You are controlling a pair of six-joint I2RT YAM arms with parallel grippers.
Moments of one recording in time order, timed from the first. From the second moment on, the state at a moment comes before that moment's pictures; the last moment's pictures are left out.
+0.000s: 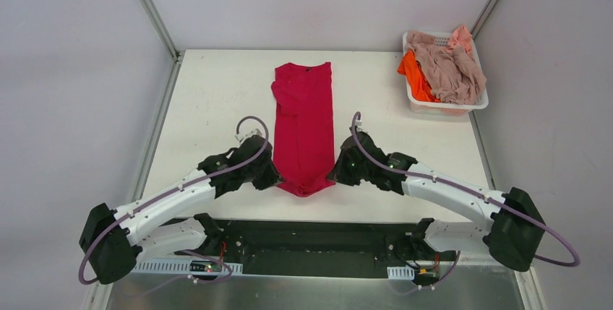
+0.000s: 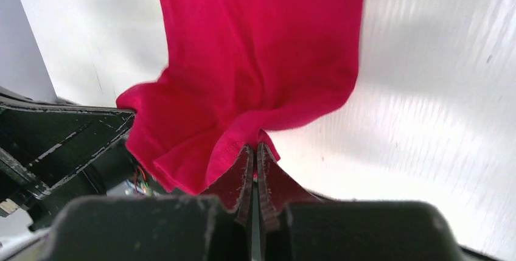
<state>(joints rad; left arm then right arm) -0.83 0.96 0.63 -0.58 -0.07 -1.16 0.96 1.17 0.74 -0.44 0.05 1.07</state>
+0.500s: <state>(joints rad) -0.58 1.40 1.02 -0.59 -0.16 -0.94 0.66 1.53 1.05 -0.32 -0.01 0.90</state>
